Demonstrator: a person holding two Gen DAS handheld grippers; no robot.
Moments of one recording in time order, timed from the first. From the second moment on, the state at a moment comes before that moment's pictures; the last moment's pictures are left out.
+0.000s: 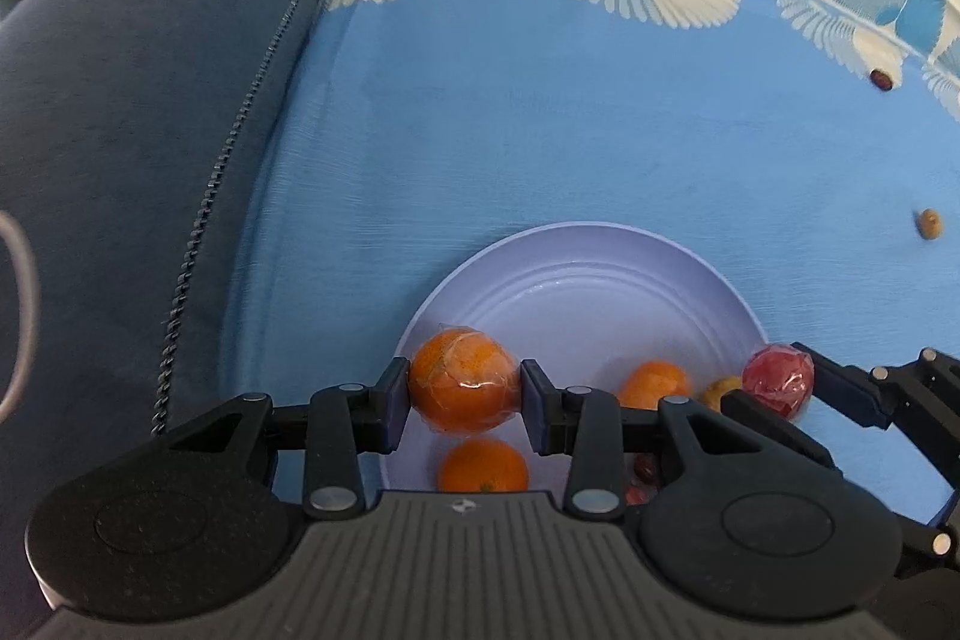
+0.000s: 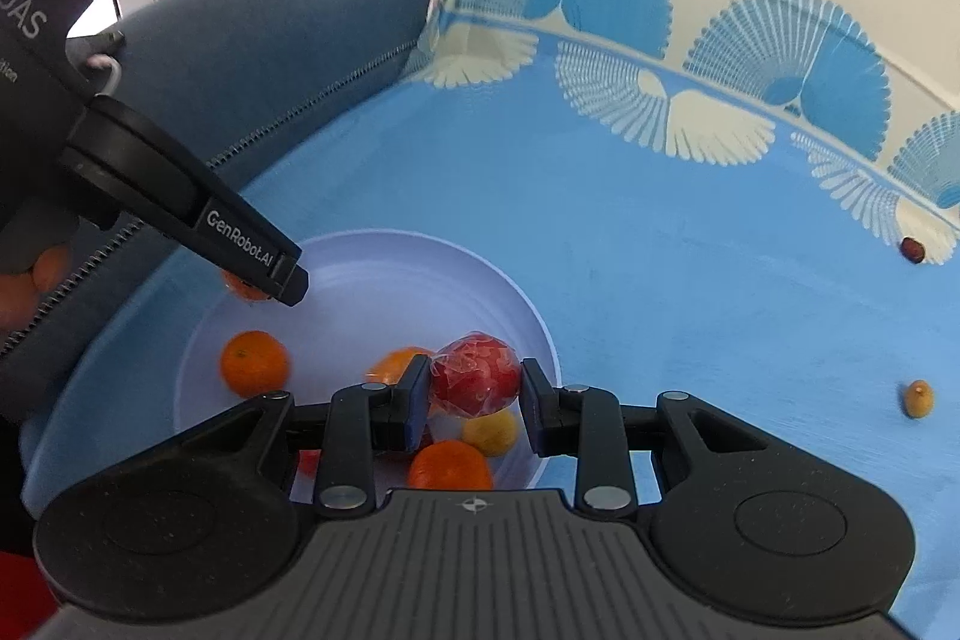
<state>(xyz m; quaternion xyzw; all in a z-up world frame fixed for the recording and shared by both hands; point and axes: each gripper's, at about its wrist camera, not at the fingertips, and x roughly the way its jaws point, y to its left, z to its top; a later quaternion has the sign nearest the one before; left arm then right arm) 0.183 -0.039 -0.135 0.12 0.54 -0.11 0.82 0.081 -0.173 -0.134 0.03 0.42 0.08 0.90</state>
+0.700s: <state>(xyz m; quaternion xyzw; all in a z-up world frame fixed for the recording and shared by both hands) 0.065 0.008 -0.084 0.19 0.49 -0.06 0.85 -0.008 -0.151 -0.069 0.04 0.44 0.10 0.89</state>
